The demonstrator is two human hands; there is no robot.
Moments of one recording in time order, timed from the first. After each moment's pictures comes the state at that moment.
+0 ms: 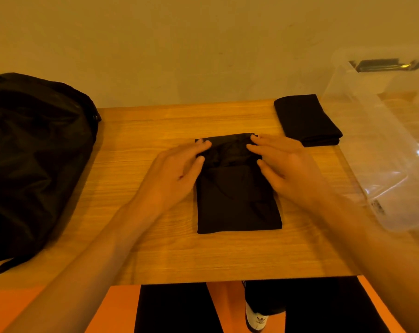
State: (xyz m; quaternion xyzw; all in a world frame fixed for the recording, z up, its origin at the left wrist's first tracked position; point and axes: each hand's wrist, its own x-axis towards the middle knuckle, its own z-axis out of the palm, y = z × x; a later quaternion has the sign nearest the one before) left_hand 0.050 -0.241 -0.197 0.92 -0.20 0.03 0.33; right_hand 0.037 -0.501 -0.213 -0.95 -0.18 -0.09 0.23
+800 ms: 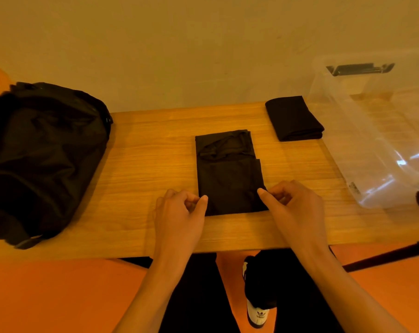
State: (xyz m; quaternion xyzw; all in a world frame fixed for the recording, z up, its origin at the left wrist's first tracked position) left_hand -0.060 -0.268 -0.213 0.91 0.11 0.02 0.40; right_hand -0.078 -0.469 -0.213 -0.88 0.14 -0.12 0.44
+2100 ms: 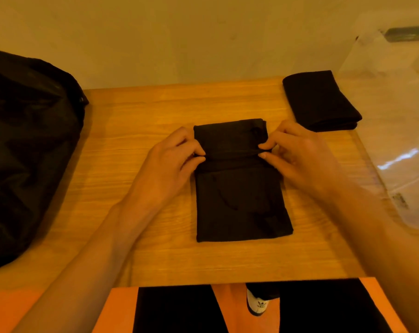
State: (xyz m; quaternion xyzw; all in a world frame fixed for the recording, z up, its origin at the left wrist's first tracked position) left_hand 0.063 -0.233 -0.223 0.91 -0.28 0.10 0.28; right_hand 0.046 -0.510 -0.222 -0.94 -0.18 -0.09 0.27
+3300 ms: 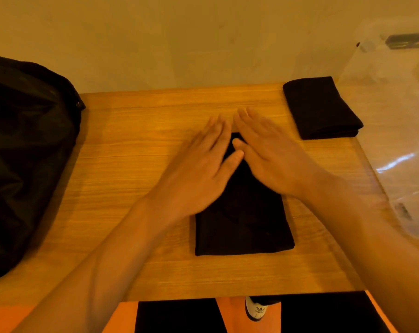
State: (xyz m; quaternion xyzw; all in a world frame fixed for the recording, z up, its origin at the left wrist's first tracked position) left_hand 0.064 -0.283 -0.206 0.95 -0.24 -0.06 0.18; right_hand 0.068 -0.462 -0.205 -0.97 -0.16 0.03 0.16
